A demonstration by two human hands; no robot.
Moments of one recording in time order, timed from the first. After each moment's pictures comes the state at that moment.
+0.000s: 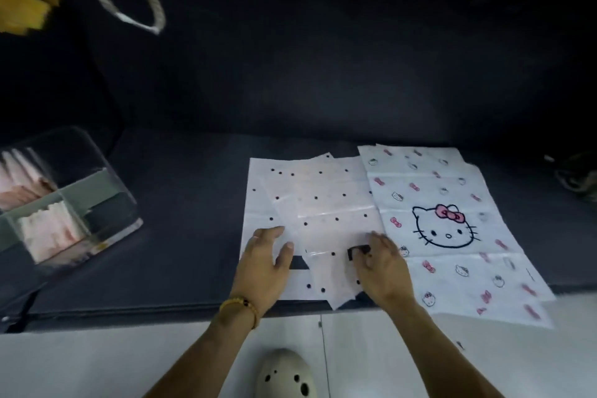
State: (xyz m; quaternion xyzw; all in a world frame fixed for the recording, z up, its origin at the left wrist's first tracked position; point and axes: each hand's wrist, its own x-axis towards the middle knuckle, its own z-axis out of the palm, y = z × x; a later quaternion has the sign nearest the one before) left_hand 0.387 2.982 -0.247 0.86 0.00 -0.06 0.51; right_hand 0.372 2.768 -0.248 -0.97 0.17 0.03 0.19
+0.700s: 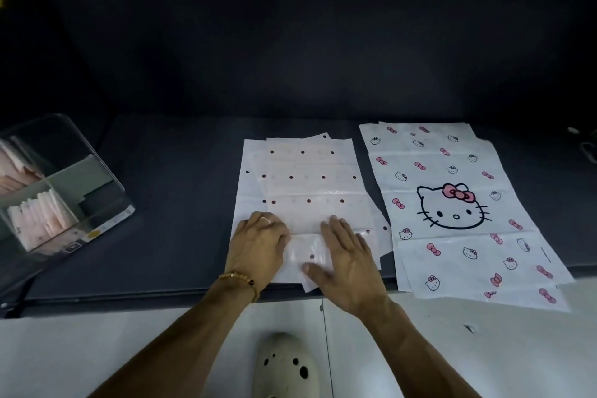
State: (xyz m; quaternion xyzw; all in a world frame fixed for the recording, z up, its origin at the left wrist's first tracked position) left_hand 0.406 2.977 -0.273 0.96 -0.17 0.03 0.23; right_hand 0.357 2.794 -0.282 -0.98 -0.04 0.08 0.17
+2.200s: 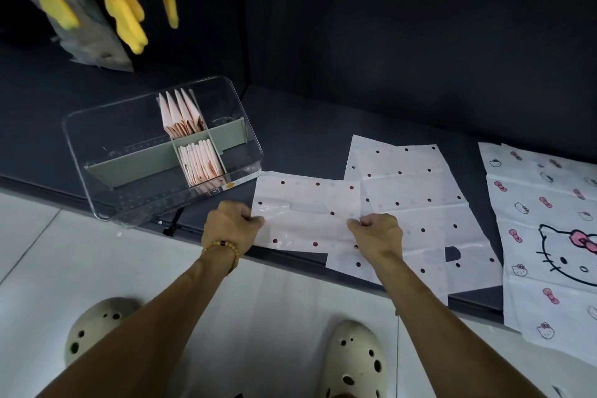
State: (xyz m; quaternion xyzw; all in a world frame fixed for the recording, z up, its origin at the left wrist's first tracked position) left_hand 0.377 3.167 -0.258 0.88 0.30 -0.07 0.35; right_hand 0.412 2.935 -0.267 -0.89 0.20 0.11 0.38
